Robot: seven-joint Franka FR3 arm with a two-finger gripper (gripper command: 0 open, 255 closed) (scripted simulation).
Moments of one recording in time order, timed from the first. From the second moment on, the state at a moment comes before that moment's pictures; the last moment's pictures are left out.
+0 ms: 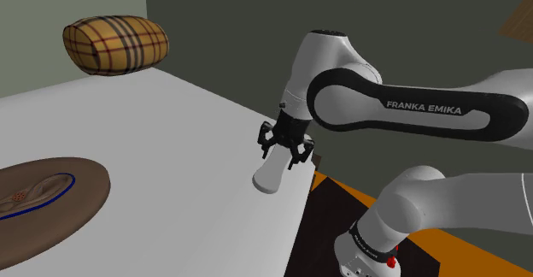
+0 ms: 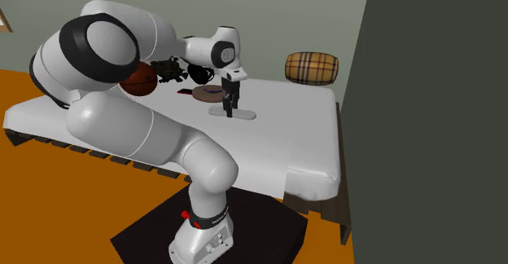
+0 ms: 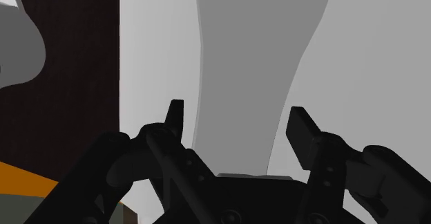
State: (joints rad) arm -0.17 -0.77 0.60 -2.58 0.44 1.90 1.28
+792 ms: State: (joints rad) arm -0.26 -0.52 0.81 -2.32 0.40 1.93 1.47
